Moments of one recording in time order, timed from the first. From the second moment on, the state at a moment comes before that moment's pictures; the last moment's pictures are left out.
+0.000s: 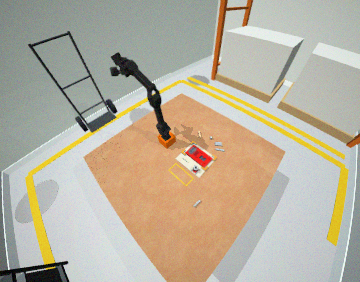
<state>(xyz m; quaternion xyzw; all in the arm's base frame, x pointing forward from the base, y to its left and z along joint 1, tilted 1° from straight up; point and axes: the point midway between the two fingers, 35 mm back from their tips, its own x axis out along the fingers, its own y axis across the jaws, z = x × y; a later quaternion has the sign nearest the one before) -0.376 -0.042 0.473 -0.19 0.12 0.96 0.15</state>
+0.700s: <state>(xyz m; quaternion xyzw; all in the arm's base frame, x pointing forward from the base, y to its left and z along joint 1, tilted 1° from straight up) -0.326 -0.230 0.408 -0.30 0.13 0.94 -0.08</state>
